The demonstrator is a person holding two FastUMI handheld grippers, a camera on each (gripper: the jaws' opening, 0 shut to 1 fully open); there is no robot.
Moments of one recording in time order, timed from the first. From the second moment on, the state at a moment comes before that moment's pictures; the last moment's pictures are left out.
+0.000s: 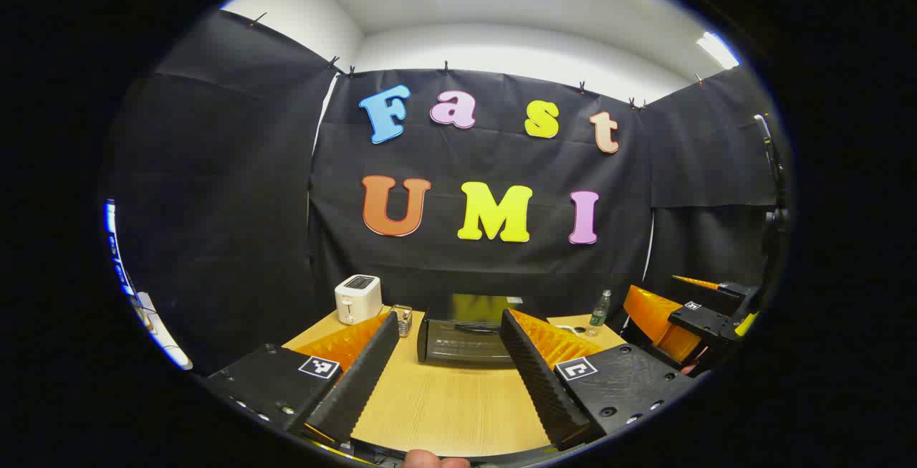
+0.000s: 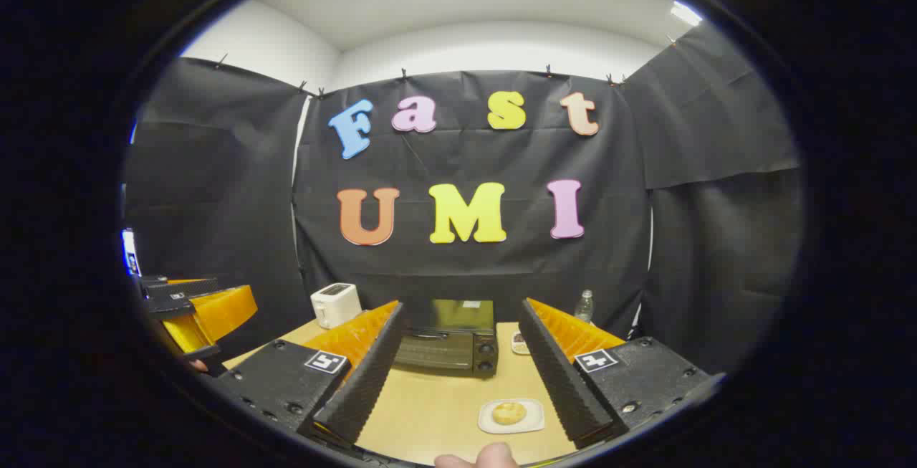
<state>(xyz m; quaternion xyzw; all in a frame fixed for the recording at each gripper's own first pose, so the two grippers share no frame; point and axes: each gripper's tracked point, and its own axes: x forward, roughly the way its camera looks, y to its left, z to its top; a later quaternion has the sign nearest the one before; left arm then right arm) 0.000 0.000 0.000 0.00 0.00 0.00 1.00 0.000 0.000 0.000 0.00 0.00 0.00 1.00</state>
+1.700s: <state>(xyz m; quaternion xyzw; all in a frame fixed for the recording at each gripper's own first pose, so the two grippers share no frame) 0.014 -0.009 -0.016 0.00 0.01 0.01 1.00 0.007 -0.019 -0.015 -0.01 0.02 -0.03 1.00</state>
